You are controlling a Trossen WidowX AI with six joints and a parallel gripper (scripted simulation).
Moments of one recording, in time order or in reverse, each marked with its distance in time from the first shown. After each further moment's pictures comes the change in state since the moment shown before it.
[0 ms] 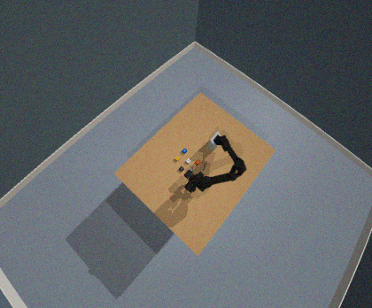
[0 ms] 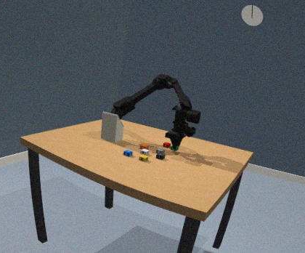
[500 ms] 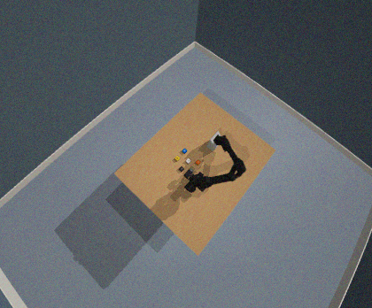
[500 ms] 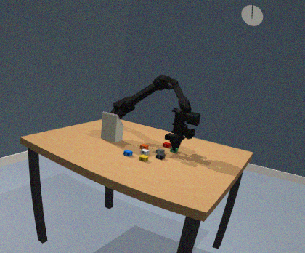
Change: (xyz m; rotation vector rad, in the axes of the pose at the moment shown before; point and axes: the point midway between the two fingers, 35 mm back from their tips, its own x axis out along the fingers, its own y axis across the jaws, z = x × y) arm 0.010 0.000 -0.001 0.002 0.004 0.001
